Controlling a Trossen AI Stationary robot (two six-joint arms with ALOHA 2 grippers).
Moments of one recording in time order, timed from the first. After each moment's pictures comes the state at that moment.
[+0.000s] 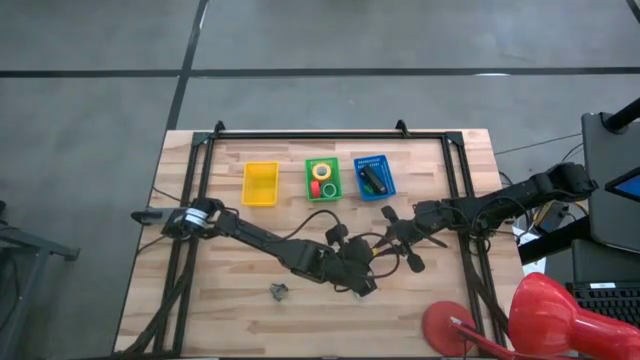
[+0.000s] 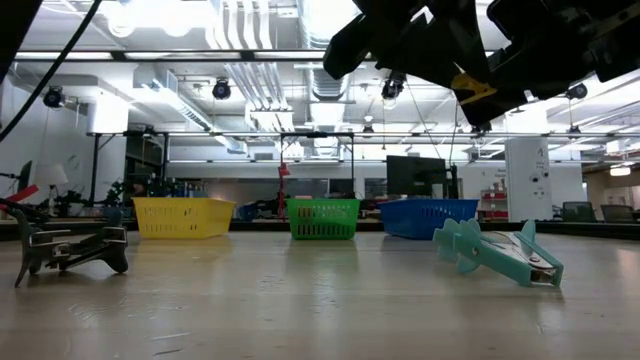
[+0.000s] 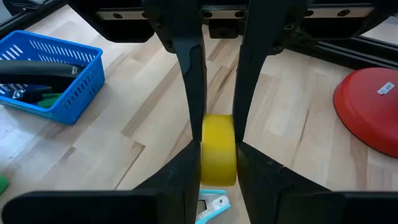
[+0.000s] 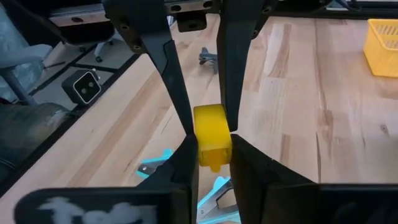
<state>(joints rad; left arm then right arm) -0.33 2.12 1.83 -0.39 -0.62 -0.55 0.17 1.08 0.40 0.27 -0.22 0.05</state>
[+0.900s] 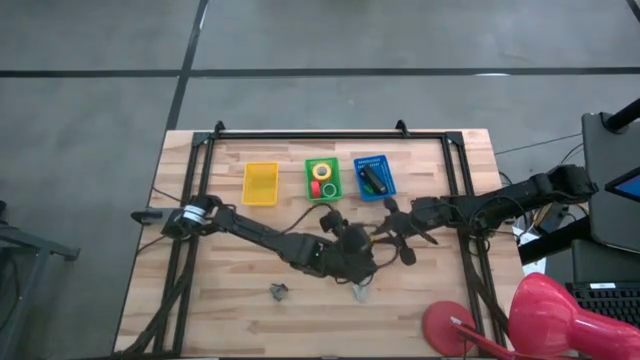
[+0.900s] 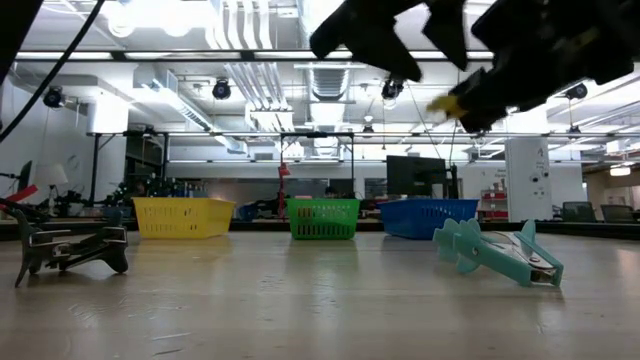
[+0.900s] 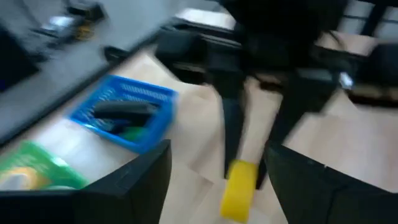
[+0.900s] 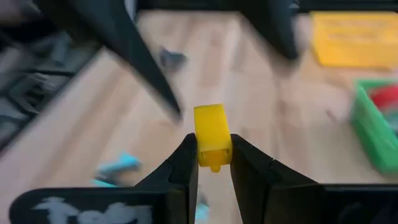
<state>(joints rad) -0.32 2.10 1.83 -0.42 -0.84 -0.50 0.12 1.08 0.40 0.26 -0.11 0.06</state>
